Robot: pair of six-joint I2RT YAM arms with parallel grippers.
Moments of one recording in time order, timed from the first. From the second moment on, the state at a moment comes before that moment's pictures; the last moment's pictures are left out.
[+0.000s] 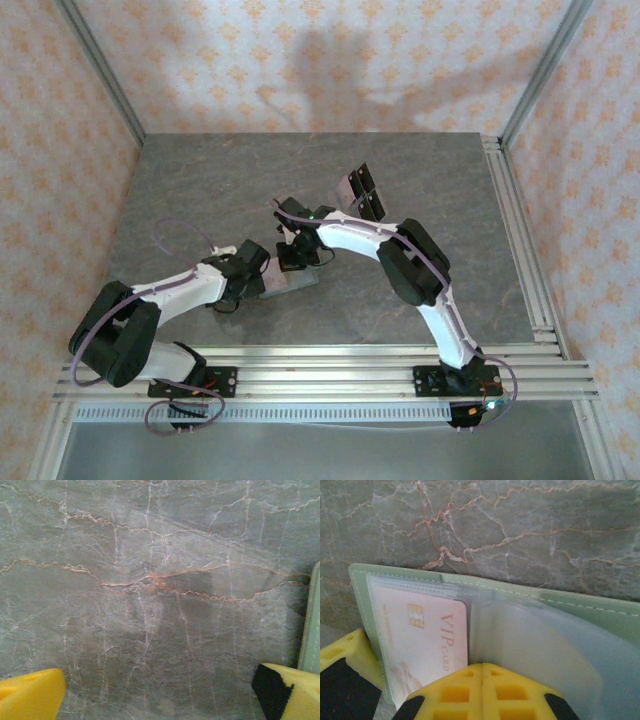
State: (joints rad) left arm -0.48 1.38 0.61 -0.60 -0.39 -0.86; right arm 0.85 2.21 1.68 -0.70 -0.35 0.57
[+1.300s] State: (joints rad) left arm -0.48 1.32 0.68 -0.68 -0.39 -0.85; right arm 0.77 1.94 1.28 -0.61 -0.28 0.53
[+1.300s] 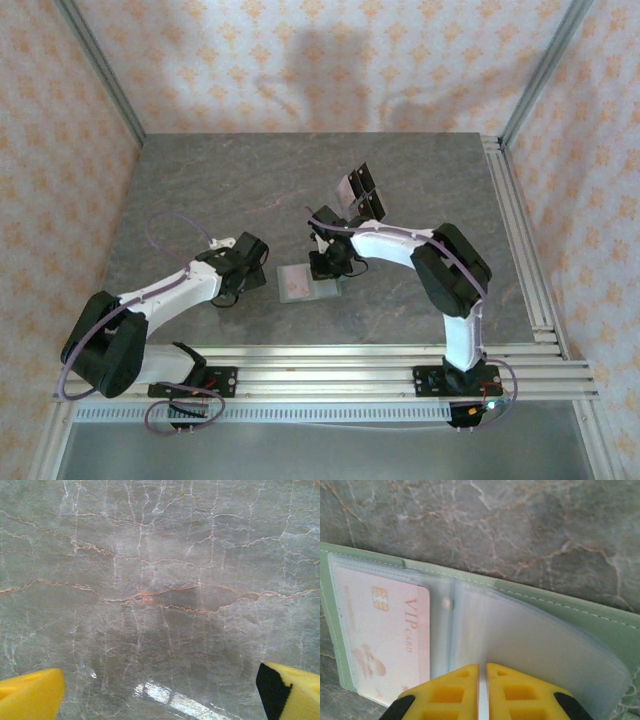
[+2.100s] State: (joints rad) left arm -0.58 1.41 0.67 -0.63 -0.37 -0.86; right arm 0.83 1.94 1.32 -0.63 -0.29 0.54
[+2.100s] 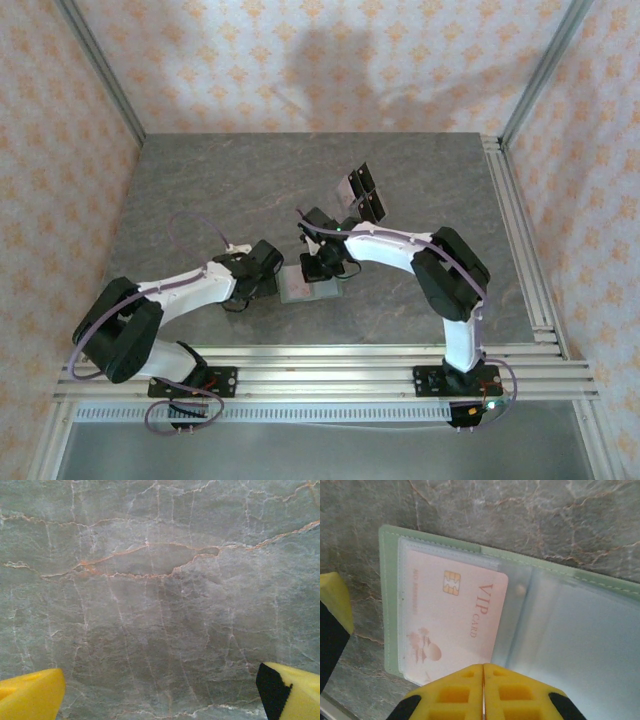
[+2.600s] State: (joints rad) left arm -0.59 1.42 0.66 -0.60 -0.37 -0.88; right arm 0.83 1.94 1.28 -0.62 -0.29 0.55
